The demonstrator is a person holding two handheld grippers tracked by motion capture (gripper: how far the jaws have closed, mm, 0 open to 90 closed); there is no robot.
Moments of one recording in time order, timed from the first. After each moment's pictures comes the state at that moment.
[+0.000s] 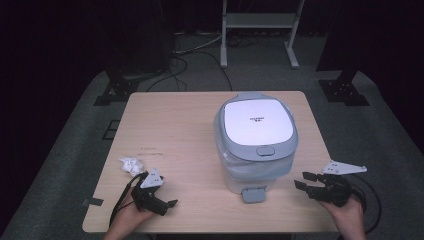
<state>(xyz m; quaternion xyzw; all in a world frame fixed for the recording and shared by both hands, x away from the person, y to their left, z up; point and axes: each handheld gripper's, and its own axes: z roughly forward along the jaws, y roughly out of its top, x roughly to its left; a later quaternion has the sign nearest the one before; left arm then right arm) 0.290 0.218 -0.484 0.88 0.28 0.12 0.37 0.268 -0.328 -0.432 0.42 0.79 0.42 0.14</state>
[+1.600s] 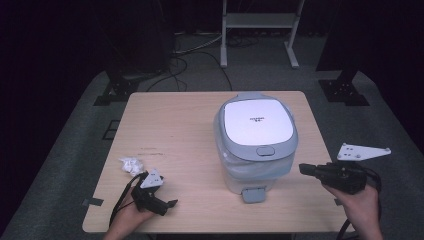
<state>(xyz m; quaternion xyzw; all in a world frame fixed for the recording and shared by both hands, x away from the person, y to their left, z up) 0.290 0.218 -0.484 0.88 0.28 0.12 0.37 0.260 -0.322 -0.343 0.33 0.80 0.50 0.10</state>
